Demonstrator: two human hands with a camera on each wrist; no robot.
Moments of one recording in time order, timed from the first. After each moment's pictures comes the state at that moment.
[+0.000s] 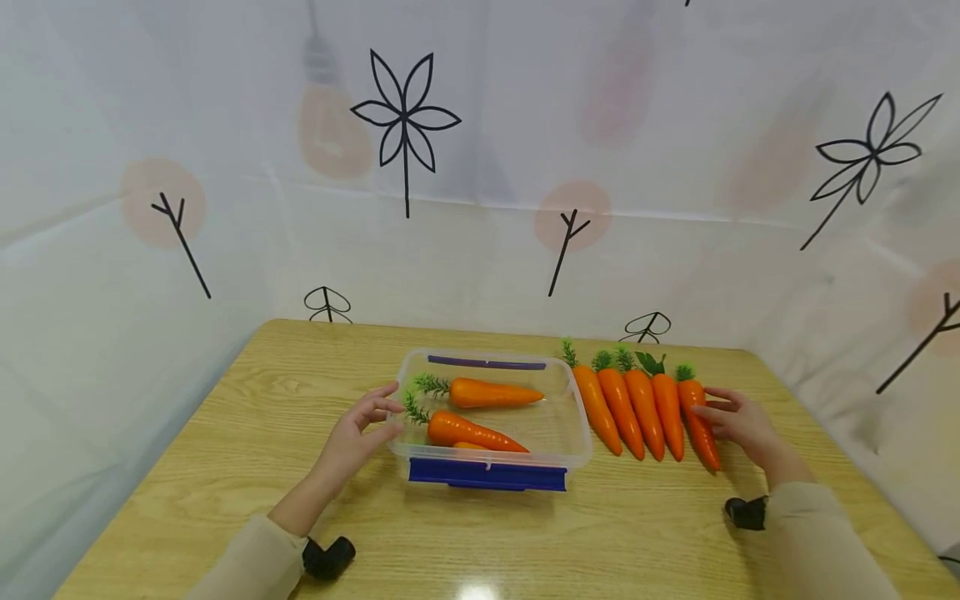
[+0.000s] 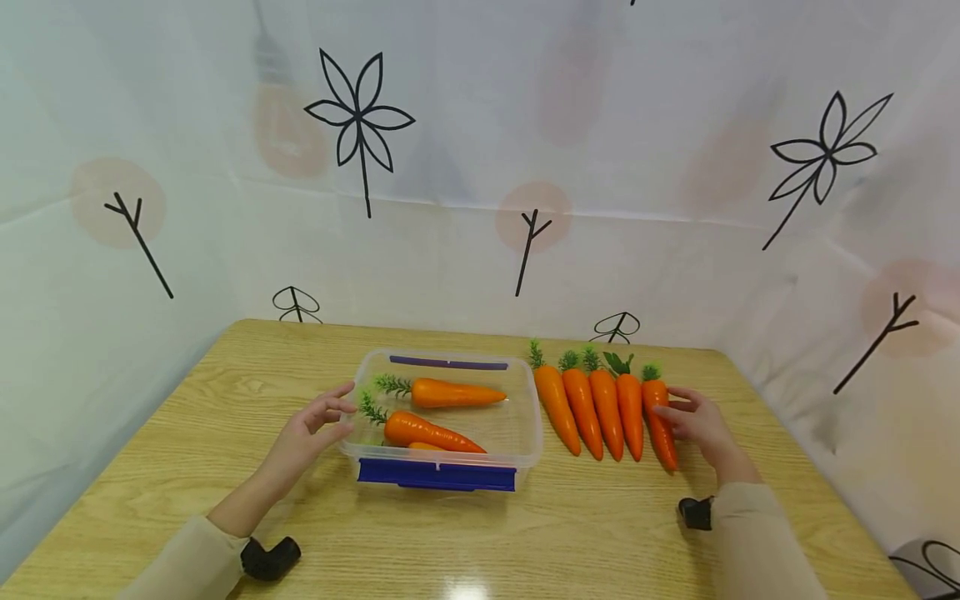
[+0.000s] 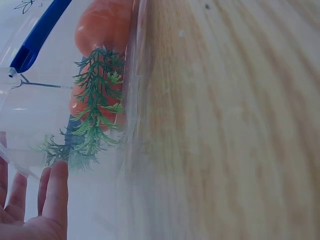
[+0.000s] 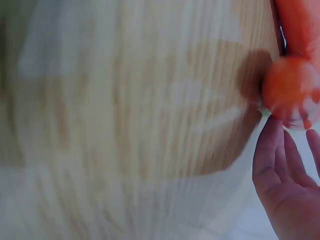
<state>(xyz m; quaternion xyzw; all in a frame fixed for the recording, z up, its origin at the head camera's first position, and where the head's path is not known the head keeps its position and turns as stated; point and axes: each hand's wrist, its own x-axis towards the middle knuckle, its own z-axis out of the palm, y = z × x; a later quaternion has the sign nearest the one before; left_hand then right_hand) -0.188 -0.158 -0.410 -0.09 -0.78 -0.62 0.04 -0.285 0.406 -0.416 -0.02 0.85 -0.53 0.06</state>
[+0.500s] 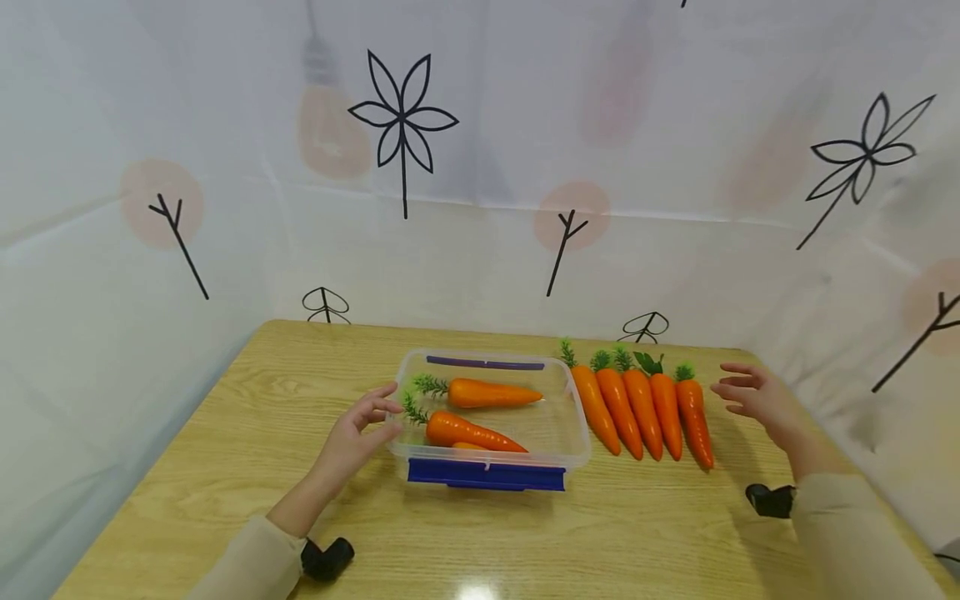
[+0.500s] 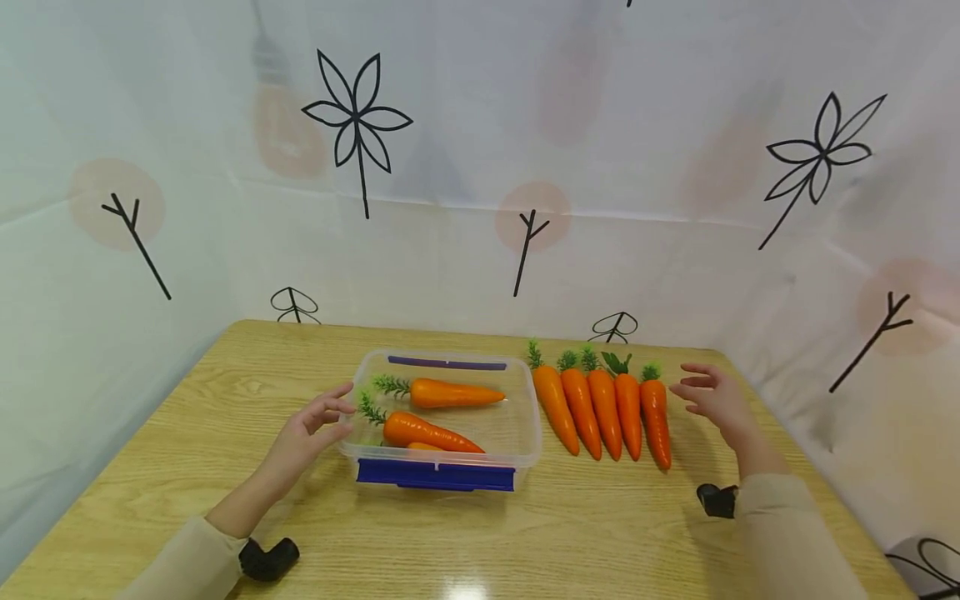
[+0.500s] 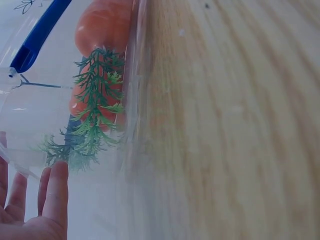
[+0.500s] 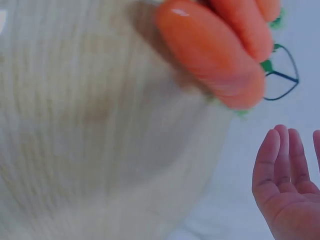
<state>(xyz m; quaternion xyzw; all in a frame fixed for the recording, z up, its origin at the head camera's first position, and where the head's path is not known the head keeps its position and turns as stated) -0.188 -0.159 -0.410 -0.08 -0.78 -0.62 0.04 -0.277 0.410 -0.373 -0.07 0.88 -0.47 -0.02</state>
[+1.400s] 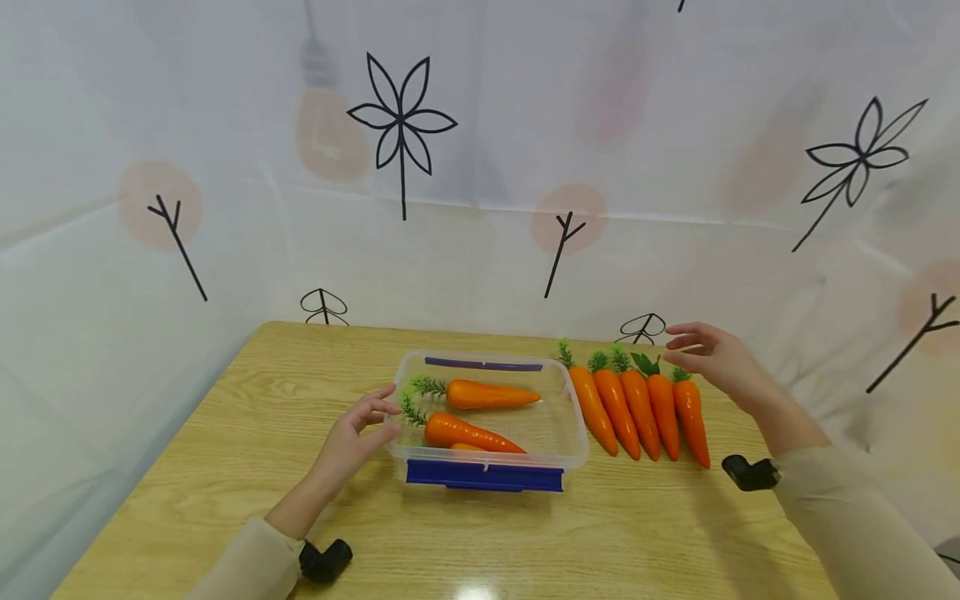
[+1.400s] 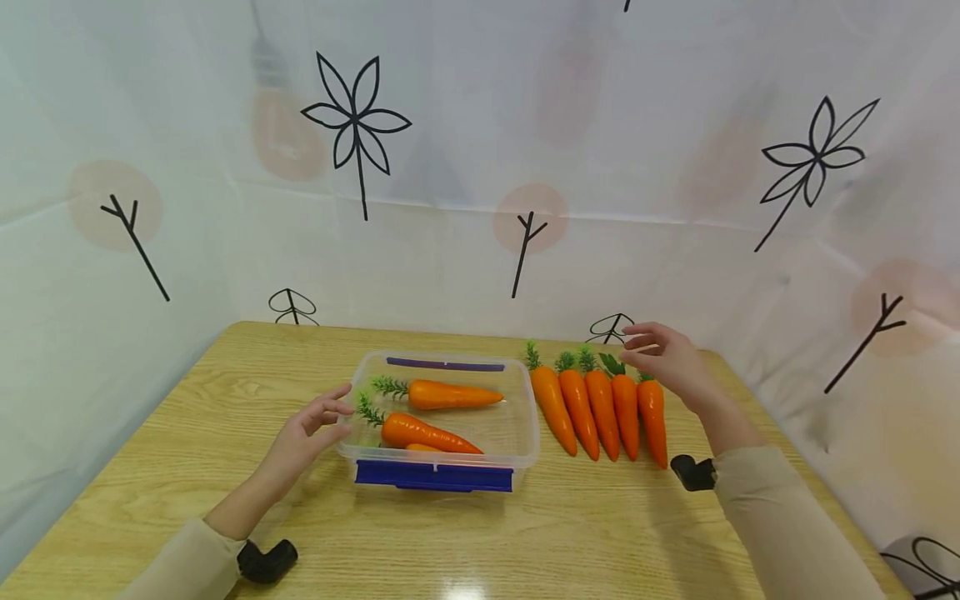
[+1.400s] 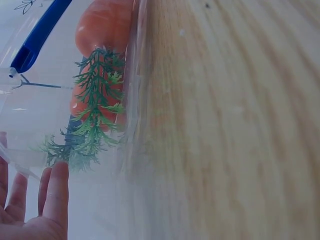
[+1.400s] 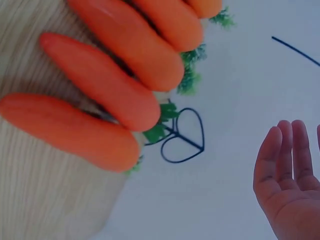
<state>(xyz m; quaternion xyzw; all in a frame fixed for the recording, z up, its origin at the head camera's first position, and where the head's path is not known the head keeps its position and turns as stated) -0.186 -0.158 -0.407 -0.09 -0.78 -0.62 0.03 -0.270 0.329 -0.299 -0.13 0.92 -0.37 -0.02</state>
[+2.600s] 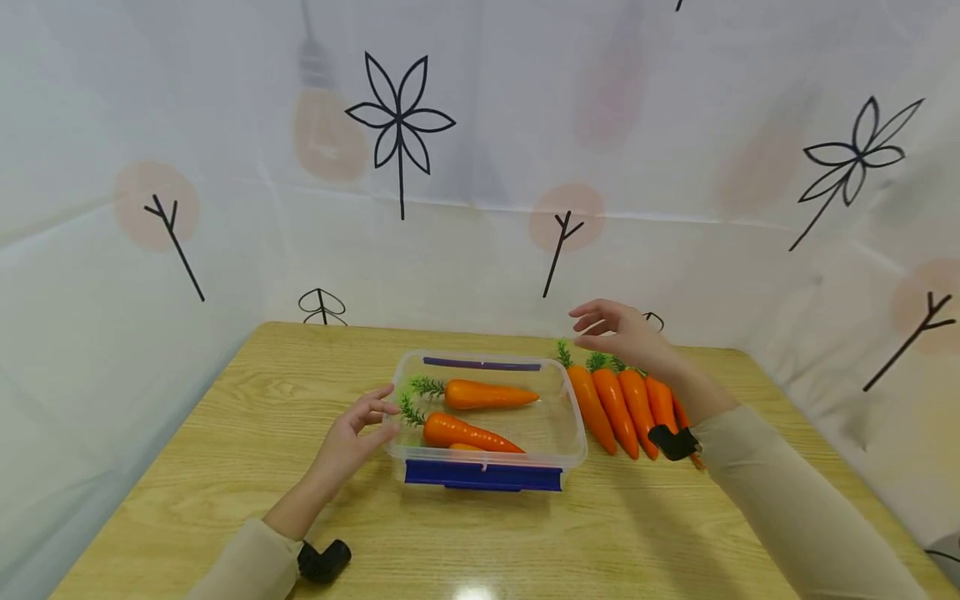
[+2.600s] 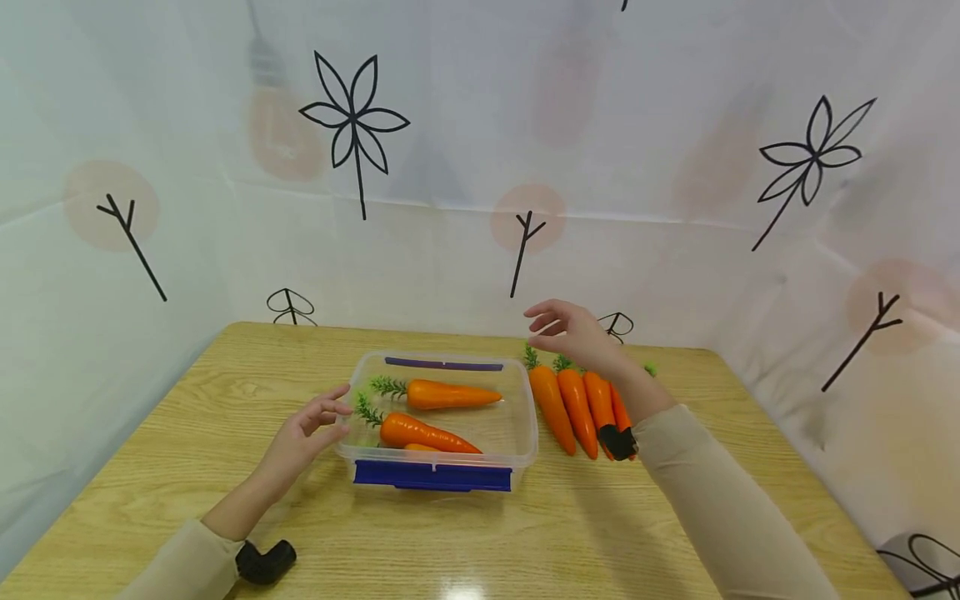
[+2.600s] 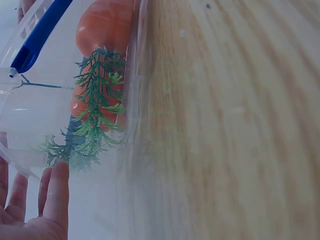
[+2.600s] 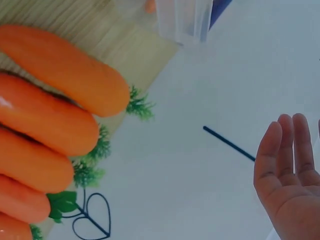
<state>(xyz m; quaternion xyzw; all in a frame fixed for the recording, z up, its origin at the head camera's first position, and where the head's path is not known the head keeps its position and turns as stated) -0.188 -0.159 -0.409 -0.08 -0.78 -0.62 0.03 -0.284 0.220 -0.276 -0.23 0.89 -0.40 0.02</state>
